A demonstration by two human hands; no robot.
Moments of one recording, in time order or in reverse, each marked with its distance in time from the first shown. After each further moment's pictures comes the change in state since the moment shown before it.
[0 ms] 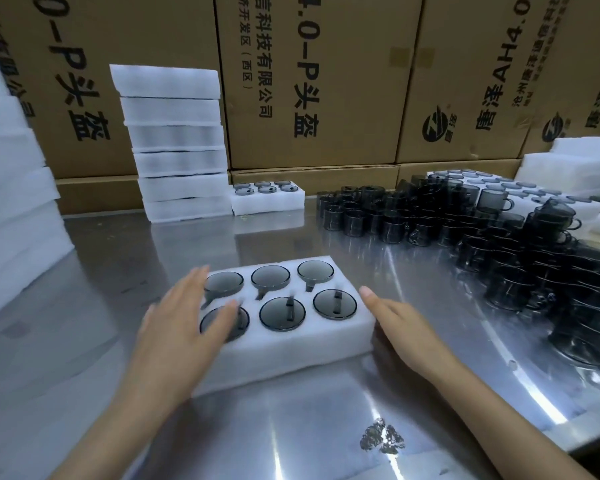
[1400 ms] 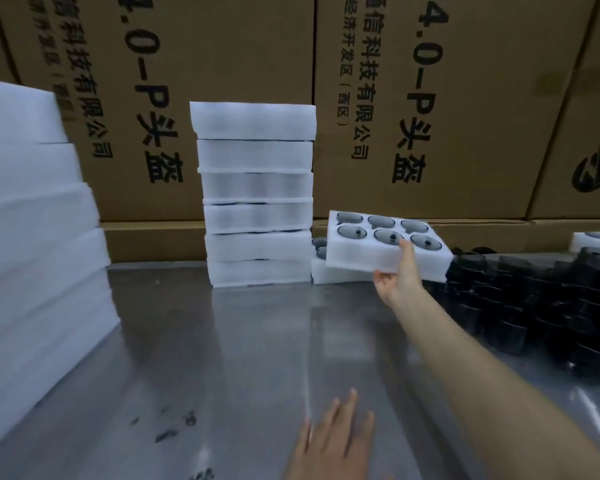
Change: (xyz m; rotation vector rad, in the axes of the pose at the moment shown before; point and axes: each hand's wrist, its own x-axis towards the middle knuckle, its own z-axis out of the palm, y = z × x) left_hand 0.117 -0.068 0.106 0.397 -0.183 0.275; right_hand 0.371 -0.120 0.117 1.430 0.154 0.398
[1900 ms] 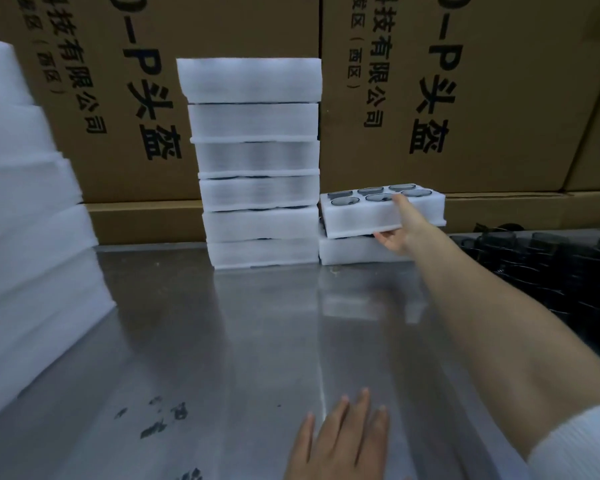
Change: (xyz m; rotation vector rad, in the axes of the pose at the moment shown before) left_hand 0.012 0.007 0.015 -0.033 -0.061 -0.106; right_hand 0.074 -0.019 0.029 -0.349 -0.098 0.071
